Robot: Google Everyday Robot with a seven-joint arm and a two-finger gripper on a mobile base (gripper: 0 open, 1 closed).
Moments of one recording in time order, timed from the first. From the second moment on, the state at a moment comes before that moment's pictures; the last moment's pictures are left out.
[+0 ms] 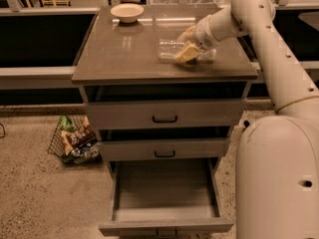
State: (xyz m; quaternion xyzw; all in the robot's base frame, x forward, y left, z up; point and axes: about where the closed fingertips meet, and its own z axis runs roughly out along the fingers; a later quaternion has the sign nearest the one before) arm 0.804 -0.089 0.844 -0.60 0.67 0.12 0.41
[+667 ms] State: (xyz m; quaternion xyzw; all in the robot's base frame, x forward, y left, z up) arm 0.806 -0.099 0.849 -0.59 0.68 0.12 0.42
